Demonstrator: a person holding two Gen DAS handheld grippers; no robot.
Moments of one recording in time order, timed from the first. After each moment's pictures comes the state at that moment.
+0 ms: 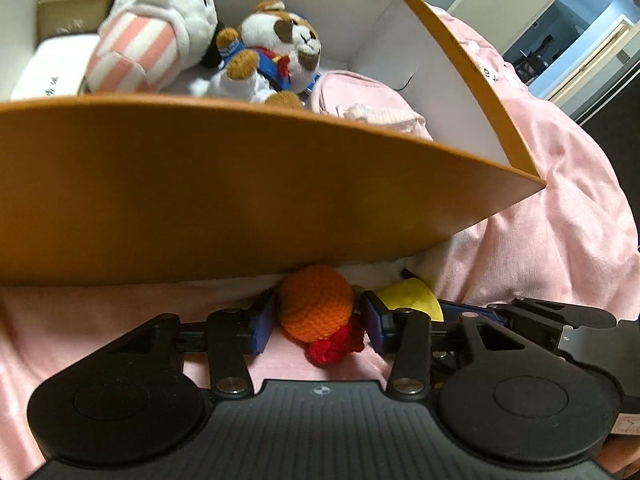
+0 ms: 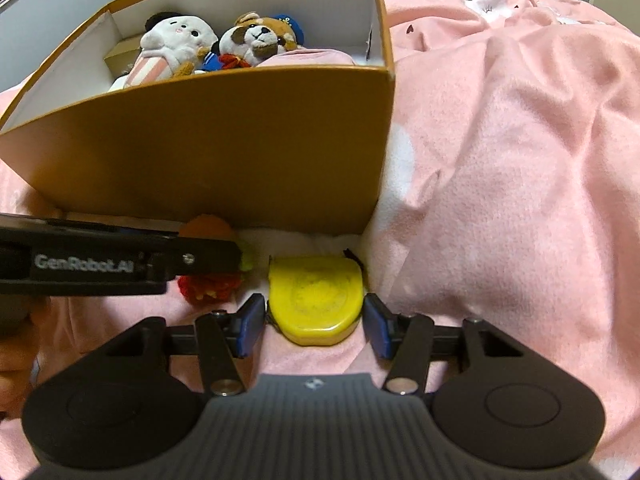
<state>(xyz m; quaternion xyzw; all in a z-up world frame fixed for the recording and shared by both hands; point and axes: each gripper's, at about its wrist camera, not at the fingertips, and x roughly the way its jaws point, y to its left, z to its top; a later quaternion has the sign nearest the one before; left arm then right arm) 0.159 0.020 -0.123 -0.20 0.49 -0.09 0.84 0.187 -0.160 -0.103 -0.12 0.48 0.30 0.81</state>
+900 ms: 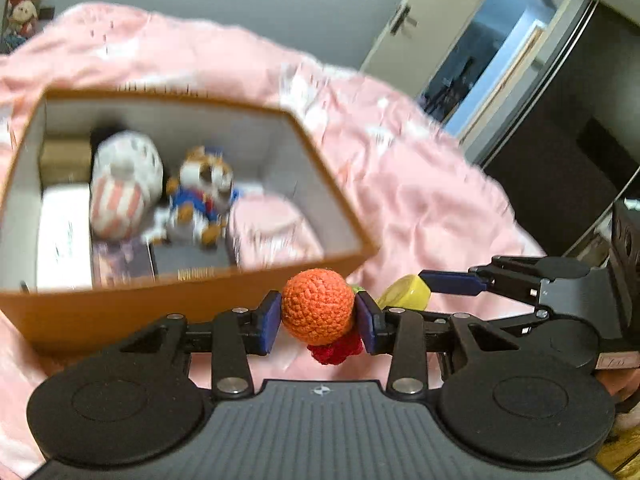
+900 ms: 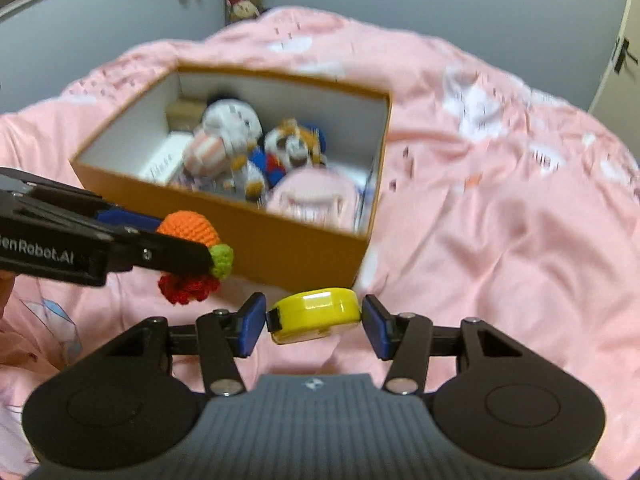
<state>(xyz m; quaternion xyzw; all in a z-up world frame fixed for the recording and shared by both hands) 0.110 0.027 0.004 -0.18 0.37 -0.16 0.90 0.142 -0.179 0.016 -0.19 0.36 0.33 0.85</state>
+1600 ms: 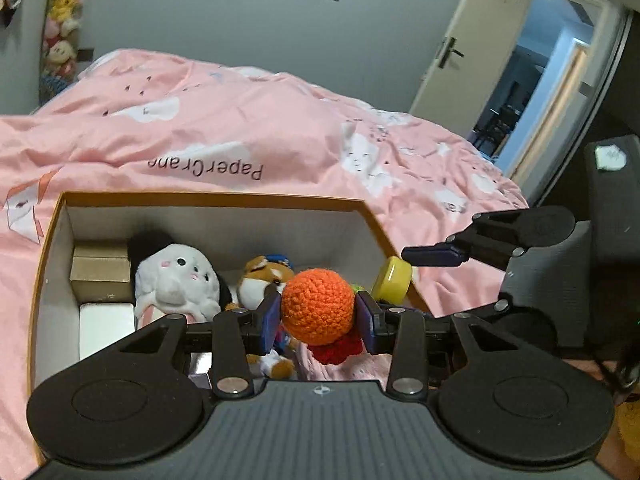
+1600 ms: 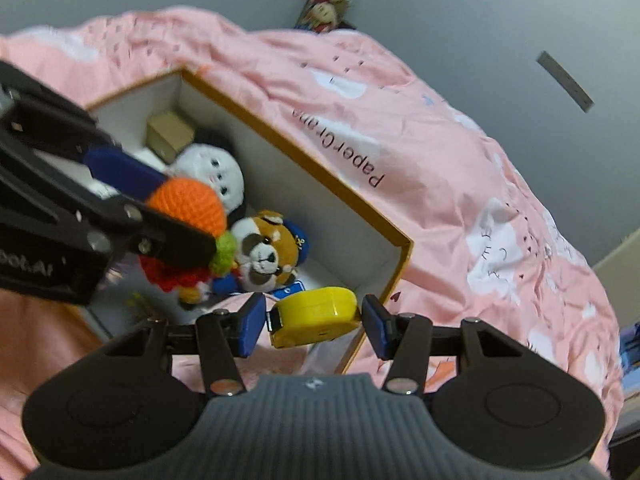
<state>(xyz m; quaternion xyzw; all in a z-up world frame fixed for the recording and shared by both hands) 0.199 0.055 0.012 -0.15 0.34 -0.08 0.92 0.248 -0.069 0.014 -0.39 0.28 0.38 0.79</state>
